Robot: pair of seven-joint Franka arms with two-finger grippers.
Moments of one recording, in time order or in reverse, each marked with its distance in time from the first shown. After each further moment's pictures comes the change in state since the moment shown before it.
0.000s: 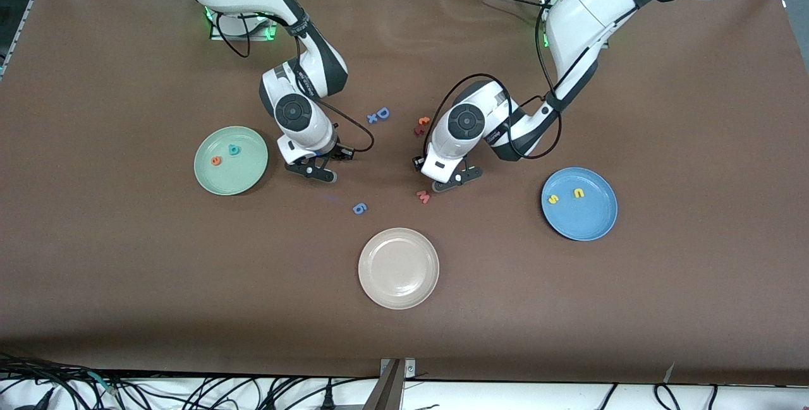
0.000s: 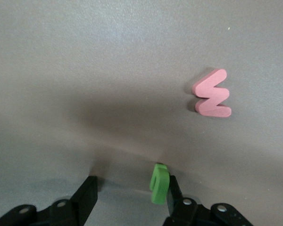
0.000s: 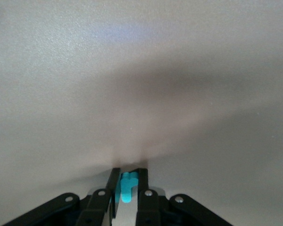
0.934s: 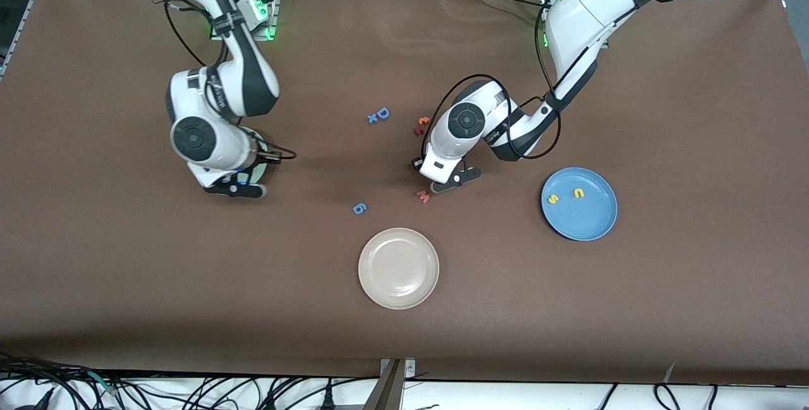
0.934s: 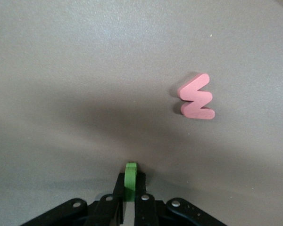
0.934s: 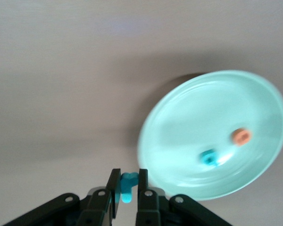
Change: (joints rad) left arm -0.003 0.000 -0.001 0.007 0.000 0.020 -0.001; right arm -0.015 -0.125 -0.319 0.105 -0.007 -0.429 -0.512
